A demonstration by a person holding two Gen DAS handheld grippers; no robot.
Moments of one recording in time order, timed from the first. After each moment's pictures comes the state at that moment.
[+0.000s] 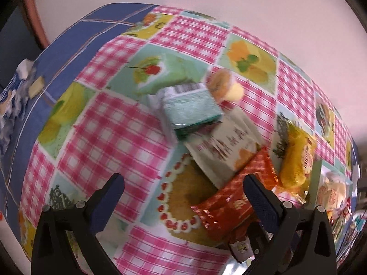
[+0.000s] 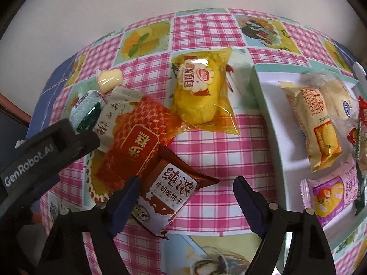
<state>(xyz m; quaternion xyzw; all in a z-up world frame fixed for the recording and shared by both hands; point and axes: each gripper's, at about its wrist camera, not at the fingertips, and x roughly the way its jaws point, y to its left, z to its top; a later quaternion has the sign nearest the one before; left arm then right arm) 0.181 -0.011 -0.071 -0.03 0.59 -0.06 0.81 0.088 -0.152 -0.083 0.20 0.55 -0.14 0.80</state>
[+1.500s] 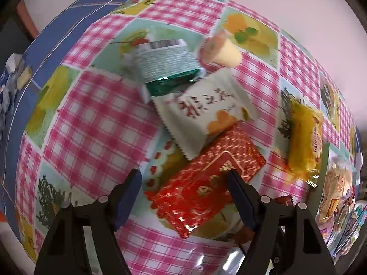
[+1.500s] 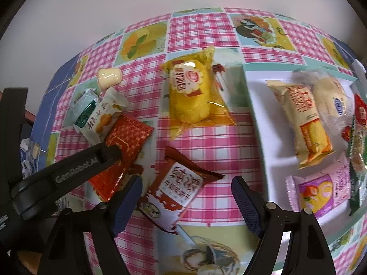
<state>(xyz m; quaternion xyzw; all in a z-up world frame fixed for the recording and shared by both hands) 0.190 -0.005 -0.096 -0.02 0.64 -0.06 0.77 0.073 -0.157 -0.069 0.22 0.55 -0.13 0.80</state>
